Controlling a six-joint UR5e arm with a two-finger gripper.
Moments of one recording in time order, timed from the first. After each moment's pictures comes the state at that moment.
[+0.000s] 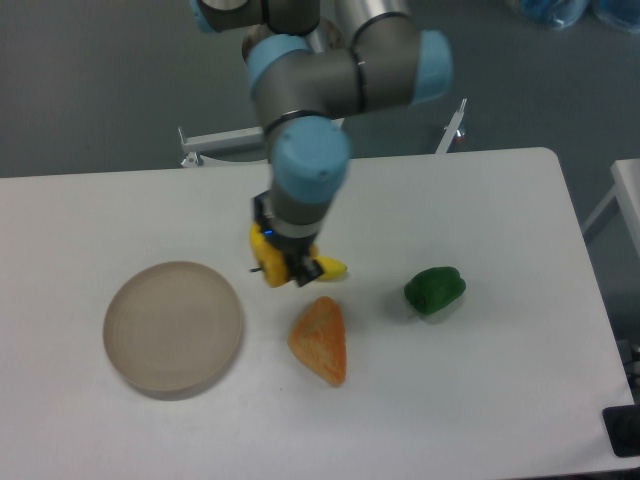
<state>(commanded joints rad) 1.95 -2.03 -1.29 -1.48 1.44 1.03</state>
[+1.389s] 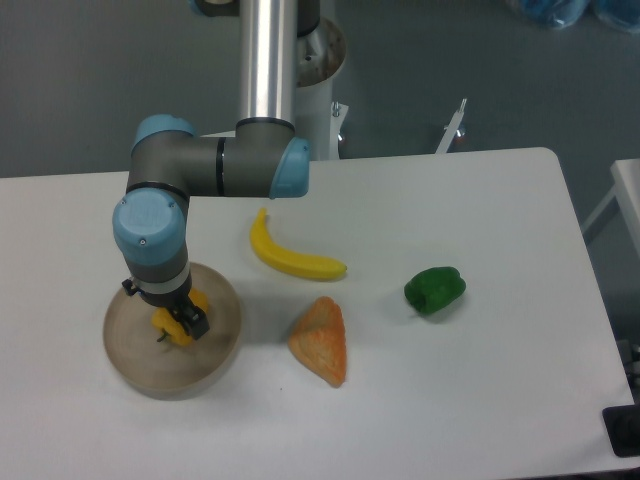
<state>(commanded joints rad) 1.82 -2.14 -1.29 -1.28 1.46 0.76</state>
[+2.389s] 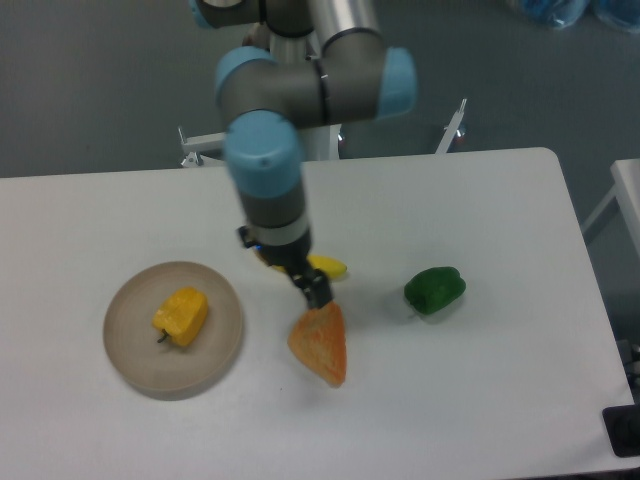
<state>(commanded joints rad) 2.16 -1.99 -1.27 -1.47 1.62 1.30</state>
